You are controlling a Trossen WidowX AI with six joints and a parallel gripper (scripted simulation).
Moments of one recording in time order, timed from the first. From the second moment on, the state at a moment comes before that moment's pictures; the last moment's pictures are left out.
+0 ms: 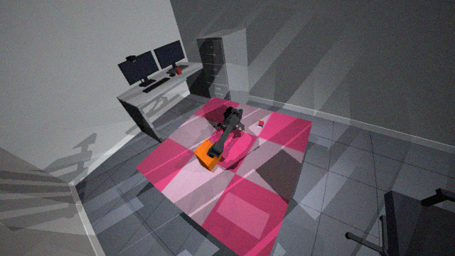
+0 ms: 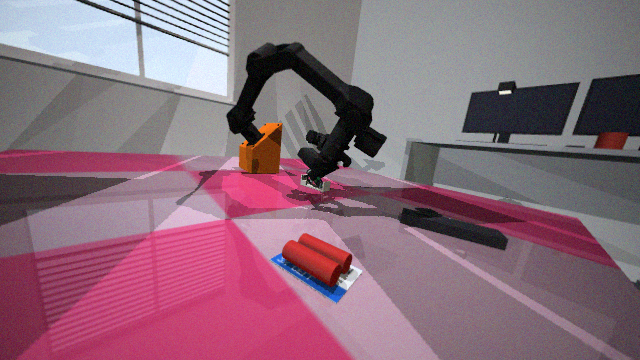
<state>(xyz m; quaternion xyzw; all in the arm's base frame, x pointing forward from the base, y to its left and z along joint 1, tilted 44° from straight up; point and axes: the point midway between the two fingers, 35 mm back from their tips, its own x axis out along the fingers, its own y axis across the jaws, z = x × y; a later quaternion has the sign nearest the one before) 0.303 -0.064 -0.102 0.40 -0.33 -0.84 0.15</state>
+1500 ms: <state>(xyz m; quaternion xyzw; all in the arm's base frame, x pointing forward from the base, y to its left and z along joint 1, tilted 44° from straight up) 0.306 -0.065 -0.106 0.43 -0.32 -0.83 0.16</state>
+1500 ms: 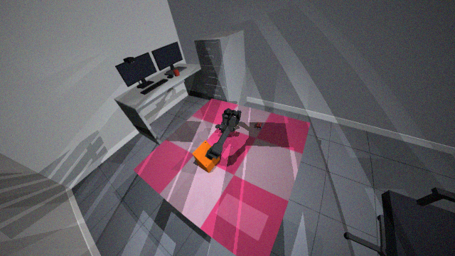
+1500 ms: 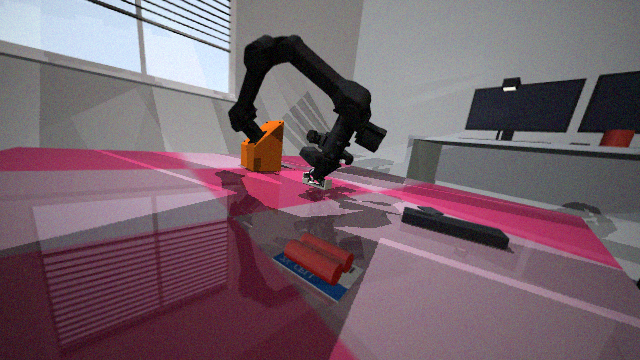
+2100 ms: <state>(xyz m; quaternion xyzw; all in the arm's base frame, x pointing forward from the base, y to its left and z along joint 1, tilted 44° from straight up) 0.304 -0.065 -0.108 0.46 -0.32 -0.81 0.17</state>
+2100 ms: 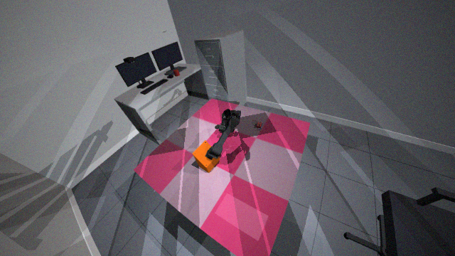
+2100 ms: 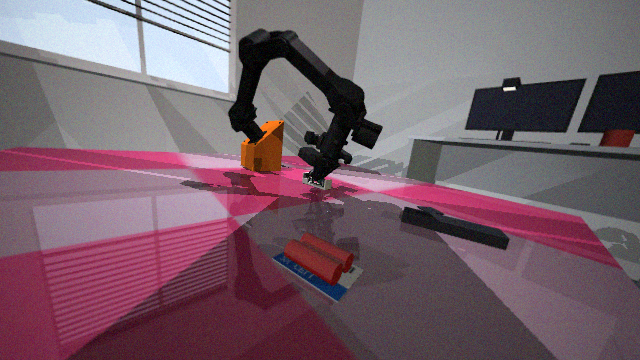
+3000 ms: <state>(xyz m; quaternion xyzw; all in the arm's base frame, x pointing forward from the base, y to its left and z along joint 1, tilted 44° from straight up) 0.300 -0.067 -0.111 0.51 -0.30 -0.78 0.19</state>
